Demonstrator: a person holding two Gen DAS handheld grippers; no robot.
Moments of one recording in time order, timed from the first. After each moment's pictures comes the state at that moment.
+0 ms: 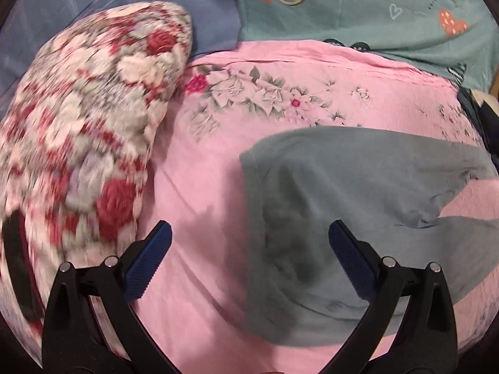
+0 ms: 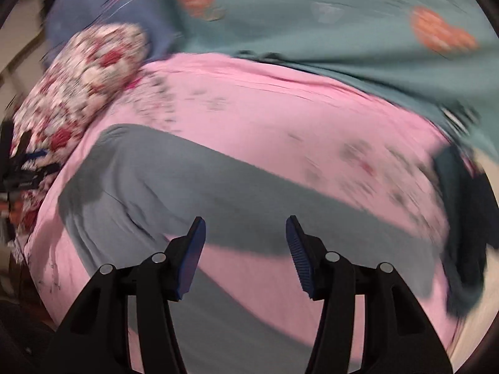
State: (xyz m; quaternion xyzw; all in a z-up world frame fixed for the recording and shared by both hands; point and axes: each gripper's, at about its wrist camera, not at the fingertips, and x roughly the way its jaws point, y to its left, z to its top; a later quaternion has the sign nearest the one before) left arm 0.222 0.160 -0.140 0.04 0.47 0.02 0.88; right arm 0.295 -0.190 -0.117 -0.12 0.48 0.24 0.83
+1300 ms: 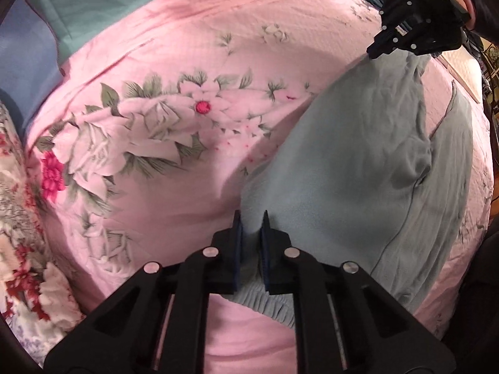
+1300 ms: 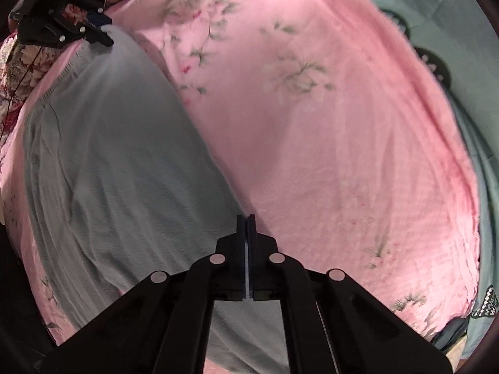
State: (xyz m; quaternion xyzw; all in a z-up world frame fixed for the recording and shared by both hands) left arm 0.377 0.141 -0.192 0.20 0.55 -0.31 0.75; right arm 0.407 -0.124 -0.179 -0.31 0.56 0.35 0.68
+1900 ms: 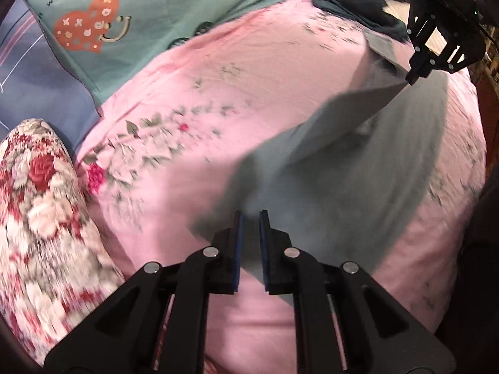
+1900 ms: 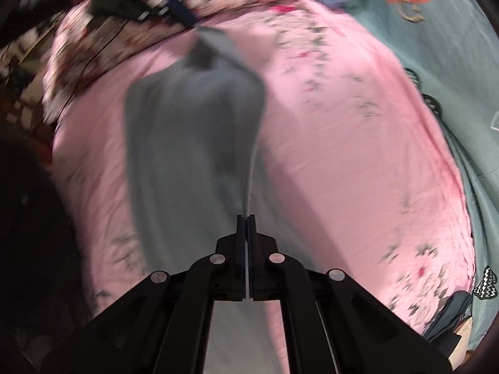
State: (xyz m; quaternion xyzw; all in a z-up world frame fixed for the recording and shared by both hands) left arm 0.238 0.139 -0.118 0.27 0.47 -0.30 0.79; right arm 0.210 -0.124 -0.110 -0.34 0.51 0.43 0.66
